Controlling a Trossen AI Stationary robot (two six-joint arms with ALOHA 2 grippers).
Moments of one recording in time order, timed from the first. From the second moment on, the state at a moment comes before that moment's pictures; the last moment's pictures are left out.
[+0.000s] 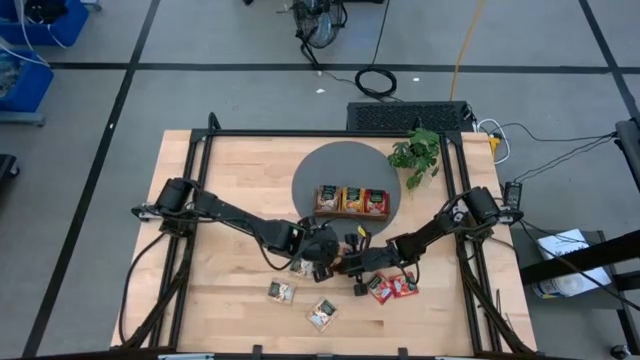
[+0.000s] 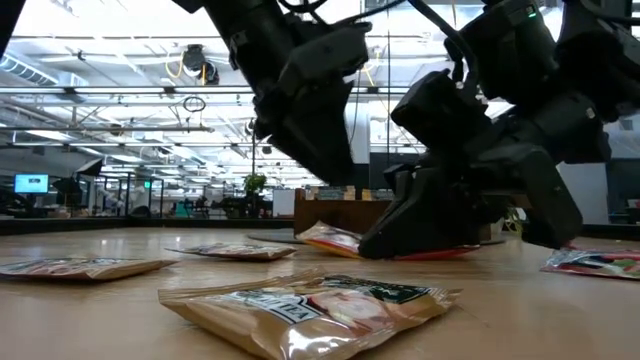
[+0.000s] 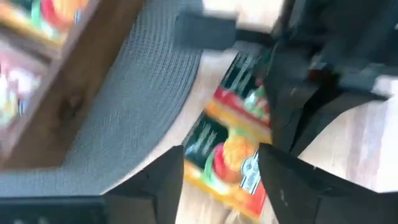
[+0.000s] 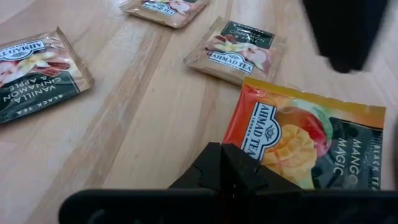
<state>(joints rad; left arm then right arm) -0.25 1.96 1.38 -0.45 -0.29 -0.48 0.35 1.98 0.67 0.71 0.19 0.05</state>
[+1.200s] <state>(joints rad) -0.19 2.00 1.22 -0.26 -0.16 -0.73 0.34 1.98 0.63 0.65 0.15 0.08</state>
